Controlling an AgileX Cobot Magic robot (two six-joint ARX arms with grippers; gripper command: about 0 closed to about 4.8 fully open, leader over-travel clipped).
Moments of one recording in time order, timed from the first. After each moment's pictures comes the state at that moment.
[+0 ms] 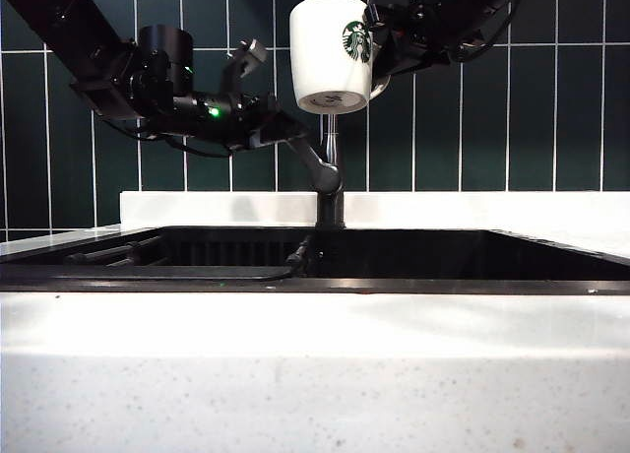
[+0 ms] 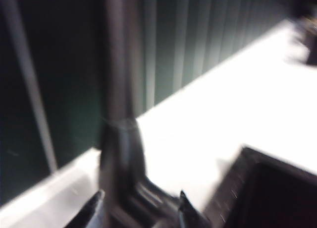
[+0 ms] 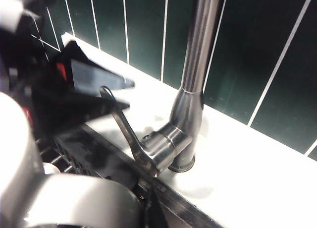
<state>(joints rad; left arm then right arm) -0.24 2.23 1.75 0.49 0.71 0.02 0.32 1.69 1.41 0.02 -0.24 -0.15</state>
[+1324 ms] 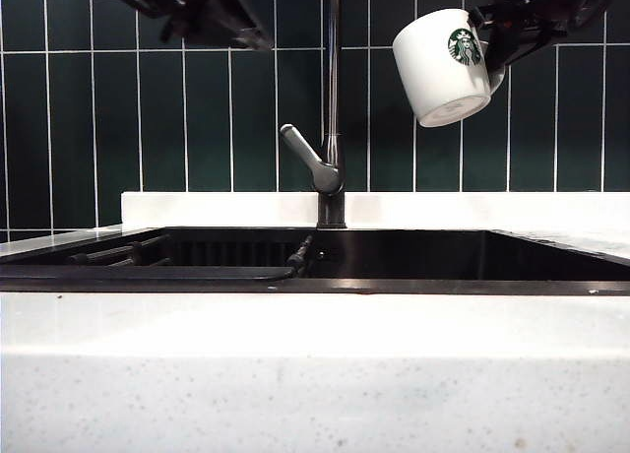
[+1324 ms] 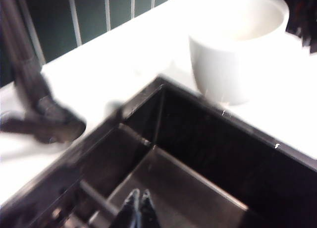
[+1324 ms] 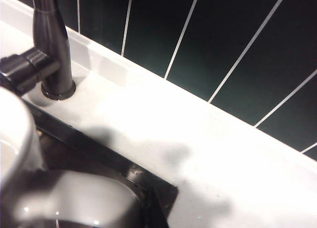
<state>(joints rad) -0.31 1.60 1.47 -0.31 0.65 0.23 0.13 1.56 1.41 -0.24 -0.09 -0.36</state>
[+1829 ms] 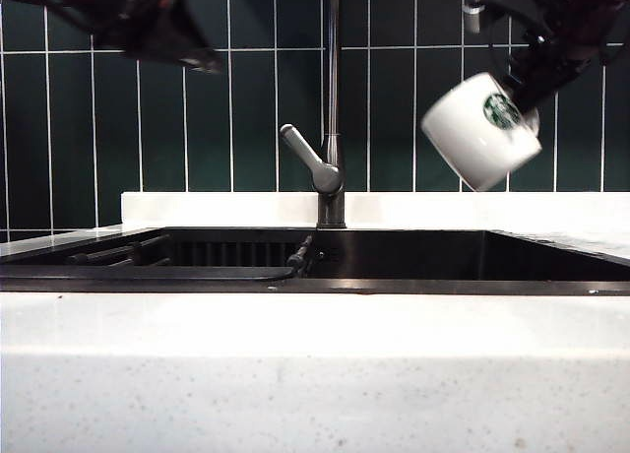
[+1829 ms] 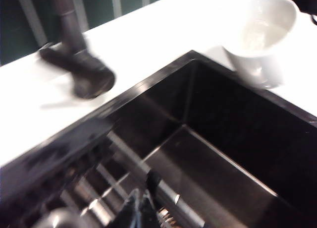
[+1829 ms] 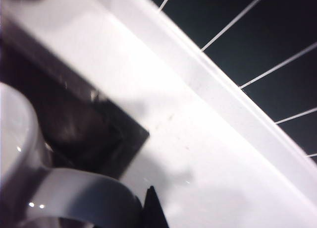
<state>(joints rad) -0.31 1.34 1.06 -0.11 0.47 0.20 0.12 1.55 1.30 -0.26 0.03 -0.66</state>
